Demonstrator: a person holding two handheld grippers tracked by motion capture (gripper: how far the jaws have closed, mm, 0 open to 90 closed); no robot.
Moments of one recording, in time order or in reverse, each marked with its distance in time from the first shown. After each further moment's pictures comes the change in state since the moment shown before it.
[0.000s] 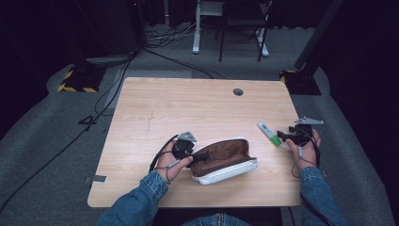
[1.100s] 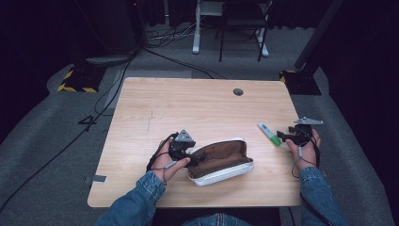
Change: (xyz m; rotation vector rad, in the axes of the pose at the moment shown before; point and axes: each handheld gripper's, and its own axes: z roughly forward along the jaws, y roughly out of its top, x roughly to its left) left arm -0.001 -0.002 -0.013 -0.051 0.192 0.075; right arm 0.001 0.000 0.000 0.001 0.004 -0.003
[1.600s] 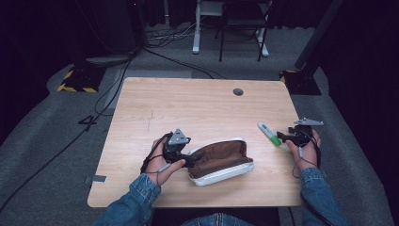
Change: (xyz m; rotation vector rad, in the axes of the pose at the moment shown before) left arm -0.012 0.004 -0.031 -0.063 0.057 0.069; right arm 0.002 -0.002 -0.002 0.000 -0.002 0.003
